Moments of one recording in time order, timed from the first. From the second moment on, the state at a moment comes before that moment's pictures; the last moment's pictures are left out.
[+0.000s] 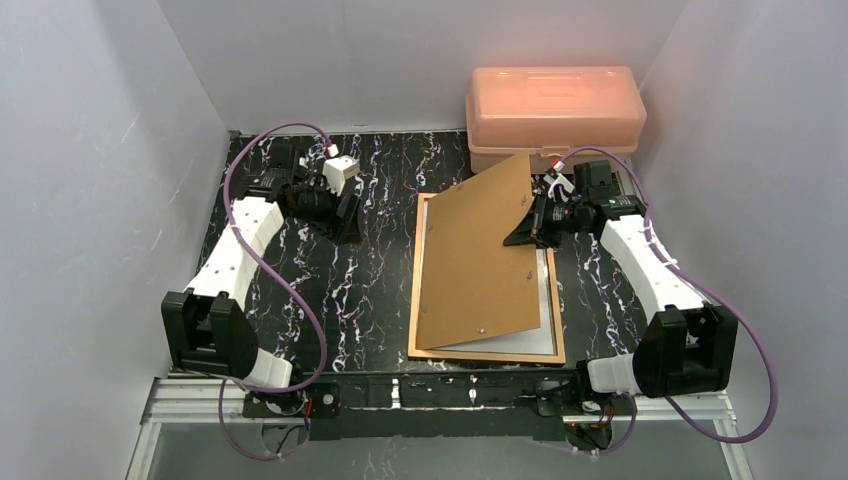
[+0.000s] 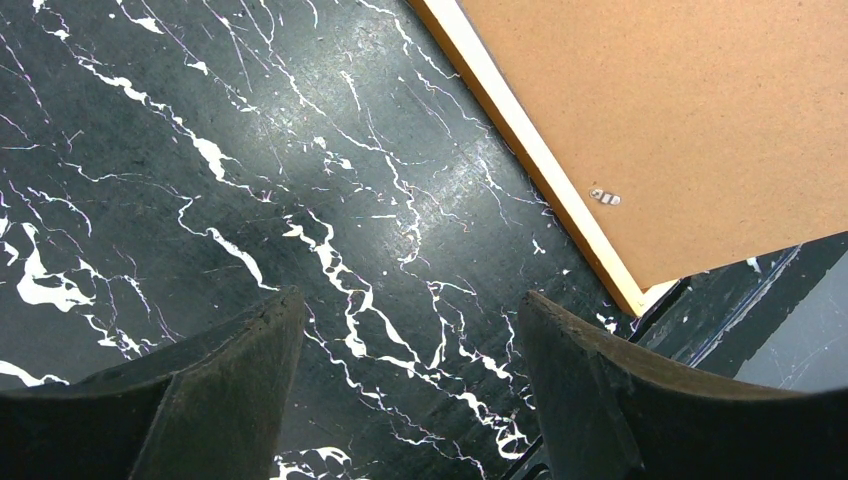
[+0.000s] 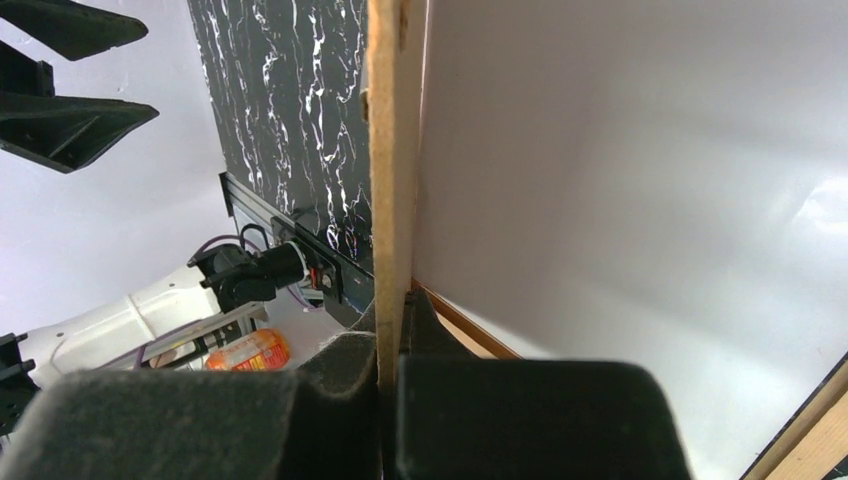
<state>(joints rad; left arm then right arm) -0.14 1.46 1.32 -0.92 0.57 0.37 0.16 1.34 1.10 -0.73 -0.73 0.47</state>
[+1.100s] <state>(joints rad) -0.14 1.46 1.32 -0.93 0.56 0.37 0.16 1.42 1.06 -0.65 -0.80 0.47</state>
